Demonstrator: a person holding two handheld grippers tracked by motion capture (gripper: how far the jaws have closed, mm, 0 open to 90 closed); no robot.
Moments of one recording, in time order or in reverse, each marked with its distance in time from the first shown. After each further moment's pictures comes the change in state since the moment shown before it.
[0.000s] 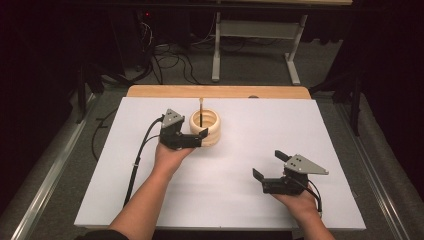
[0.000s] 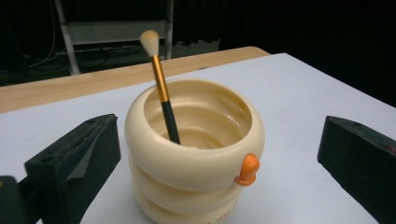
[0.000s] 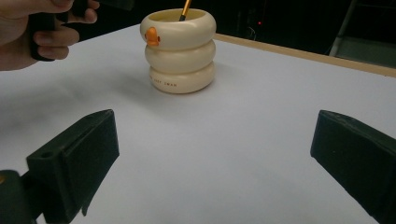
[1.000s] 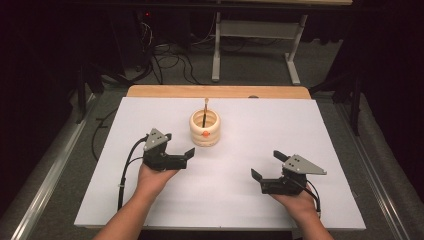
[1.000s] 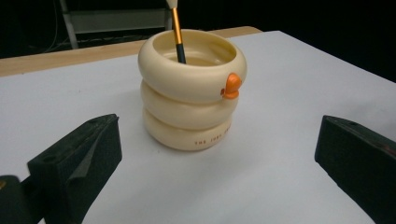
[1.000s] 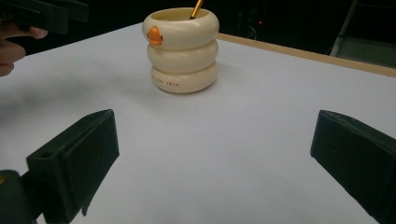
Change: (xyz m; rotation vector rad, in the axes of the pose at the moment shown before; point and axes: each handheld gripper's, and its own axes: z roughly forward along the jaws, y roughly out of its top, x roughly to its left) left arm -0.004 -0.038 -0.059 0.021 -0.003 0.025; right arm 0.003 0.001 0.002 0.004 0.000 -0.006
